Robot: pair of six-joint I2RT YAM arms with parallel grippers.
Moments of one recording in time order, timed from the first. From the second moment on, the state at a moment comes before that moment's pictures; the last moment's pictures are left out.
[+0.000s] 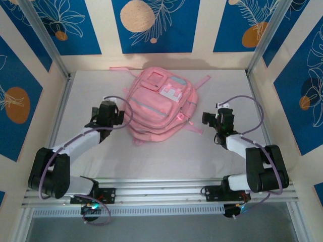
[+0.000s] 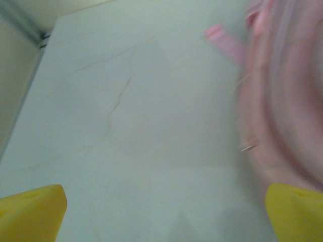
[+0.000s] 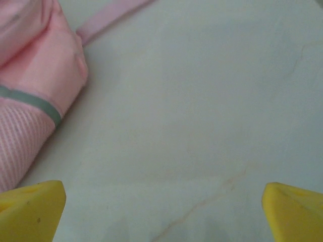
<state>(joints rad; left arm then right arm) -0.32 1.35 0.71 -0.02 -0.45 0.01 0.11 1.36 0.48 0.35 0.18 0.13</state>
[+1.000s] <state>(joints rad) -0.04 1.56 0.33 0.87 -0.02 0.05 0.04 1.52 0.40 0.72 0.07 0.11</state>
